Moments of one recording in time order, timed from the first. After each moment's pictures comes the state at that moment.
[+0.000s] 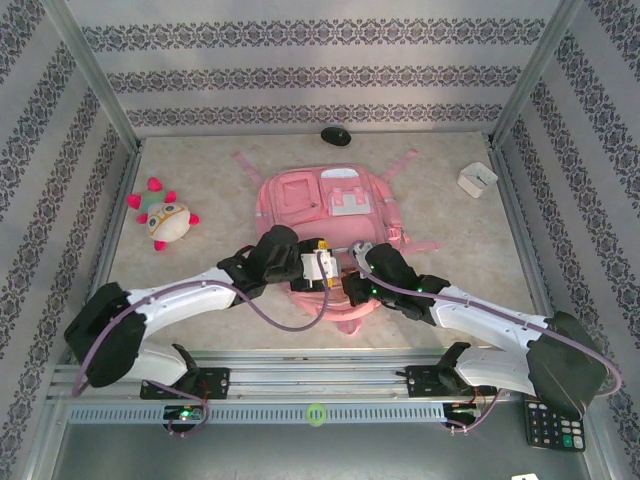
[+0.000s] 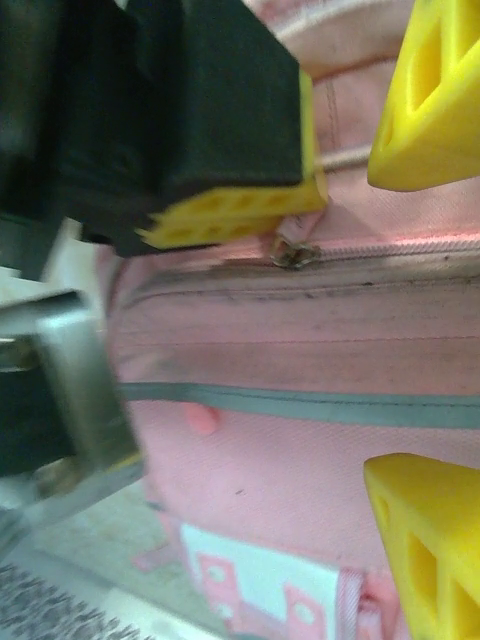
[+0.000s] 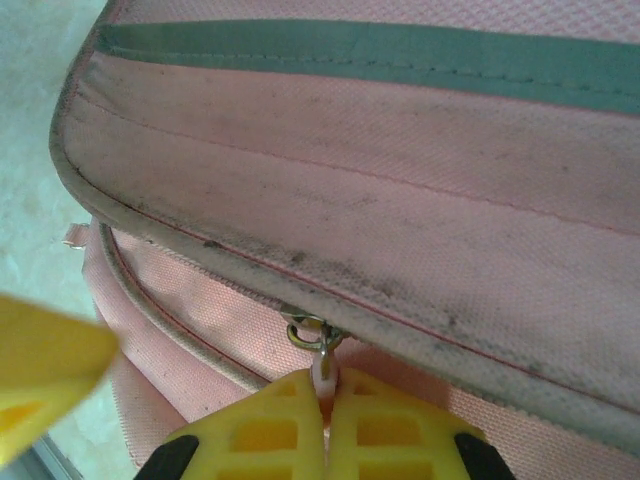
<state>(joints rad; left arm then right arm) -0.79 1.41 0.78 0.04 0.21 0.69 0.75 1.14 0.53 -0.15 -0.14 0.42</state>
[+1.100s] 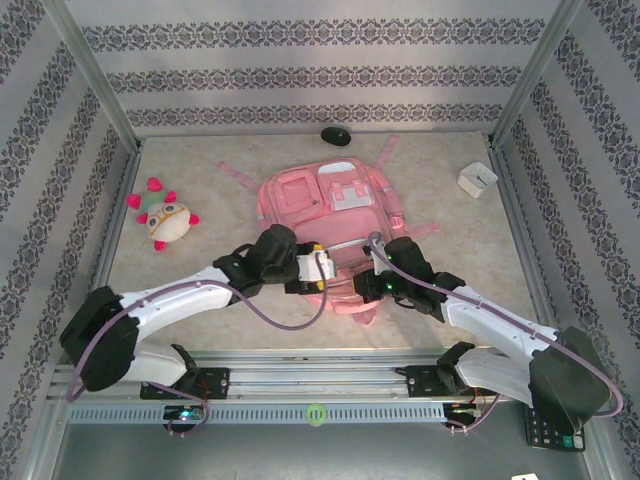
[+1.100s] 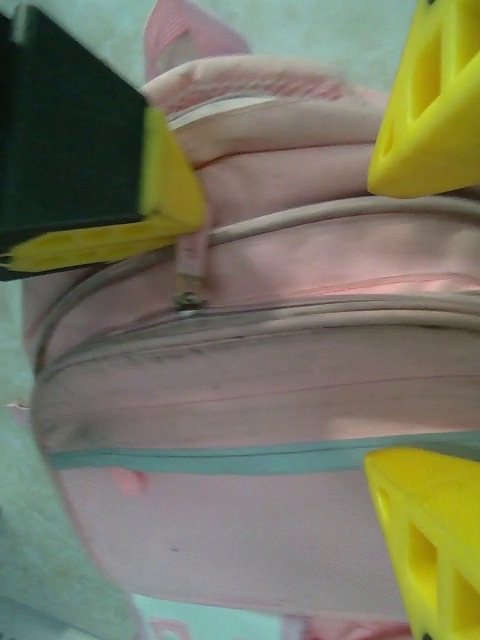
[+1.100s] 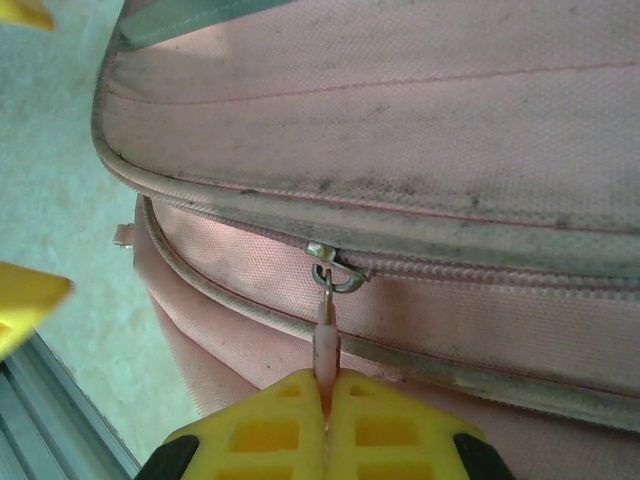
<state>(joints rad) -0.80 1.40 0.82 -0.08 0.19 0.70 0.60 1.08 0.51 -0.22 -0.34 0.40</state>
